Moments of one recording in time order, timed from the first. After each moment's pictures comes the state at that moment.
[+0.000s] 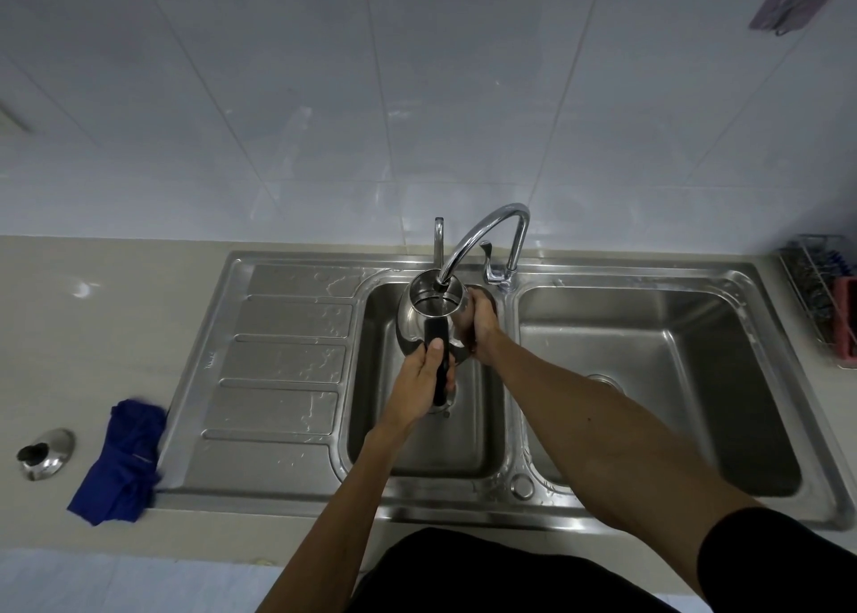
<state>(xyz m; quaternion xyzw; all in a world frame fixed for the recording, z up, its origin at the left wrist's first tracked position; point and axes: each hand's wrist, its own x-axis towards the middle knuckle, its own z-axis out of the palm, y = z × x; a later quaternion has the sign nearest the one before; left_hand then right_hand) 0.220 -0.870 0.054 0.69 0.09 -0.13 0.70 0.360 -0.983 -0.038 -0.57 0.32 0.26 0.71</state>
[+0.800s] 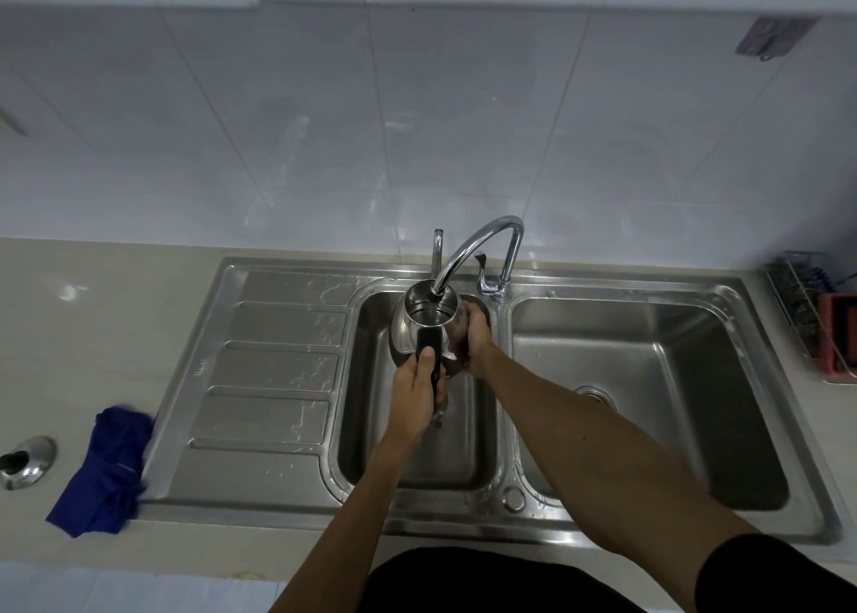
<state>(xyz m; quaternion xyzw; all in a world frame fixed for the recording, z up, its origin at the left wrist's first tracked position) 0.218 -0.882 0.043 0.67 0.14 -0.03 0.73 0.346 -0.983 -0.012 -0.55 0.35 0.29 0.70</state>
